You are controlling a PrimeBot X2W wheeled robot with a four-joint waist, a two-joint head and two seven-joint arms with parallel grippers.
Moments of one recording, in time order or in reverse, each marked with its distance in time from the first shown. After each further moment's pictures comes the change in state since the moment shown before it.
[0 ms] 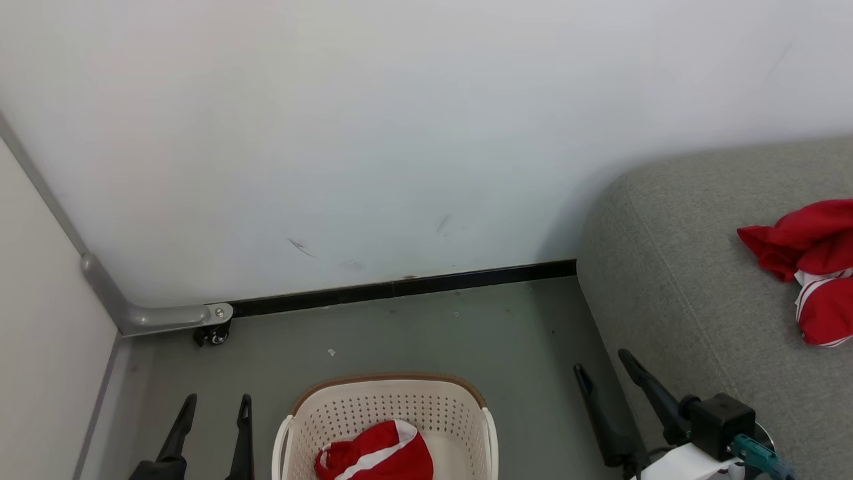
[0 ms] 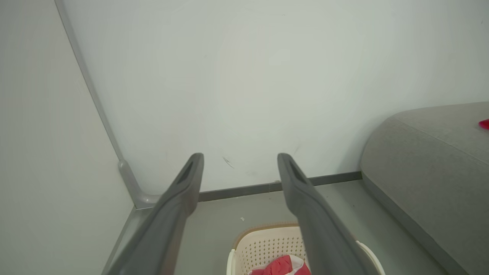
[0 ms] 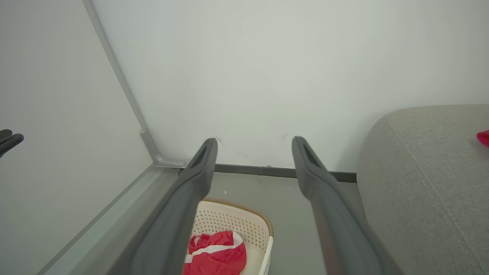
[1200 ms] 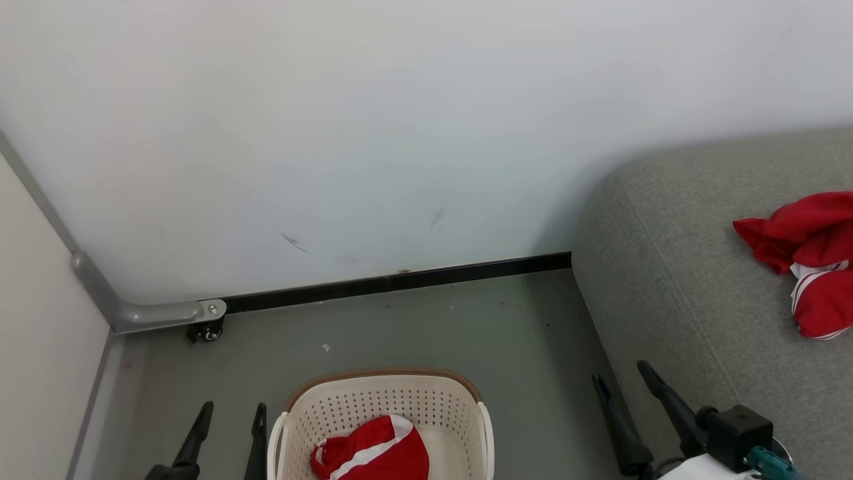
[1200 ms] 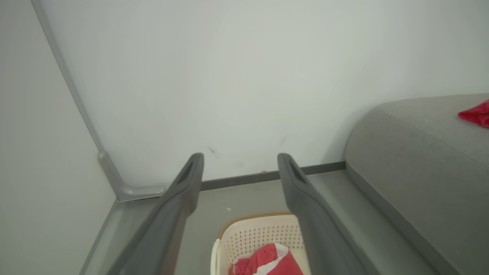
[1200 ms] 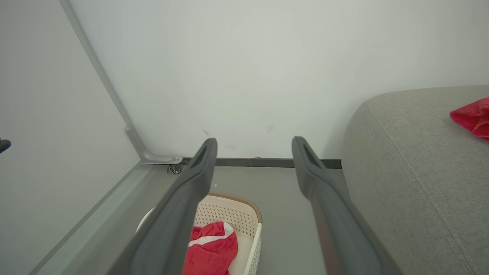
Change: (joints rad) left arm 0.000 0.000 -0.030 0.018 -0.031 -0.020 0.000; right arm 0.031 0.002 -0.045 -0.008 -0.006 0.000 0.000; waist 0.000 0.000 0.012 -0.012
